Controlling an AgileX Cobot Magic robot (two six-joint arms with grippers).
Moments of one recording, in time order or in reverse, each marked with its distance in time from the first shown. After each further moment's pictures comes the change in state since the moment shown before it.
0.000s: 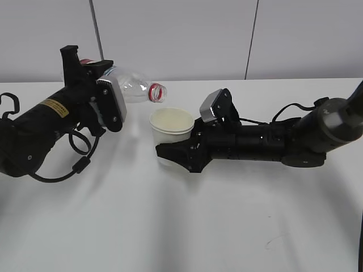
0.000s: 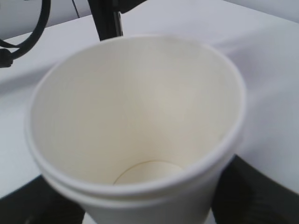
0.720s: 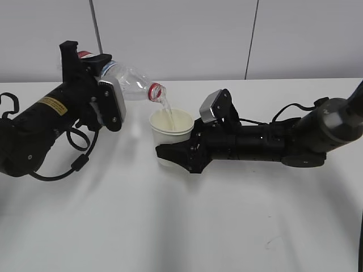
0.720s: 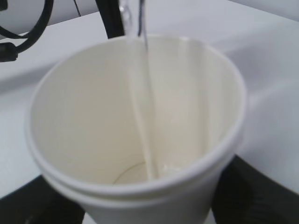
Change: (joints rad) left arm 0.000 0.000 0.000 -0.010 -0.052 0.091; right arm 0.000 0.001 0.000 -0.006 0.001 0.002
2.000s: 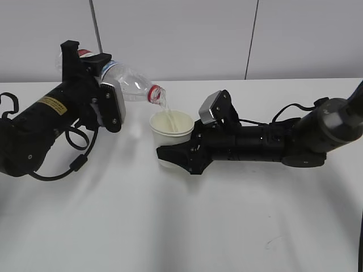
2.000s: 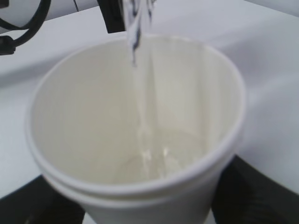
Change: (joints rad) left arm 0.000 0.000 0.000 -0.008 -0.002 0.047; right arm 0.000 0.000 0.000 -0.006 0.015 0.000
